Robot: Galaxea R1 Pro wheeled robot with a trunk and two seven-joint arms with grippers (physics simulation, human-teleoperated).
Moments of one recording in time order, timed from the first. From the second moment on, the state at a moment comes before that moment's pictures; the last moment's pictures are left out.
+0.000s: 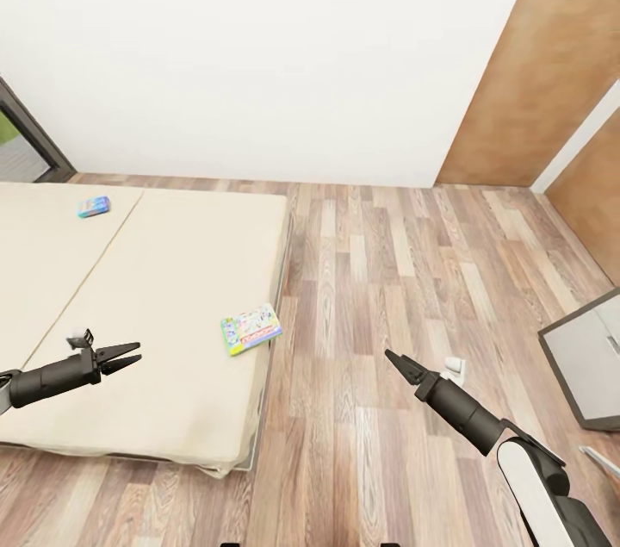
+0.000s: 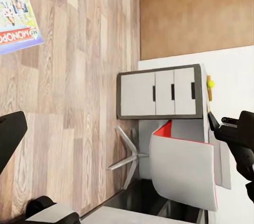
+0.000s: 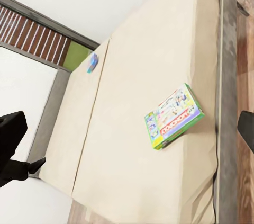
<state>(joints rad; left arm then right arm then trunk) -1.01 0.59 0.07 0.00 0.19 0.43 -1.57 -0.19 -0.13 -0.08 -1.48 -0.77 0.46 0.60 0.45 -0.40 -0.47</state>
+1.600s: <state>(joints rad) -1.01 0.59 0.07 0.00 0.19 0.43 -1.57 -0.19 -0.13 -0.08 -1.48 -0.77 0.46 0.60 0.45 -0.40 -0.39</state>
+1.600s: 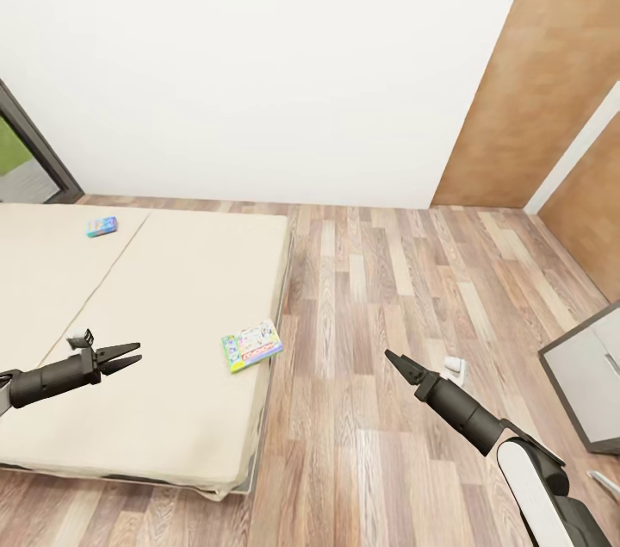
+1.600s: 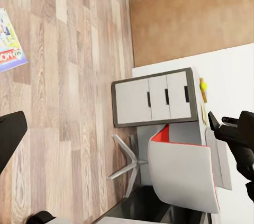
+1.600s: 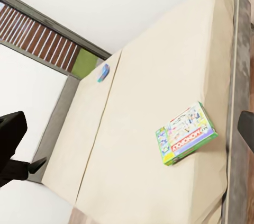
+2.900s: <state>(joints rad) -1.01 0.59 0.07 0.00 0.19 0.43 -1.57 -0.19 -0.13 -0.08 -1.48 -0.77 0.46 0.60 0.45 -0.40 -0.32</state>
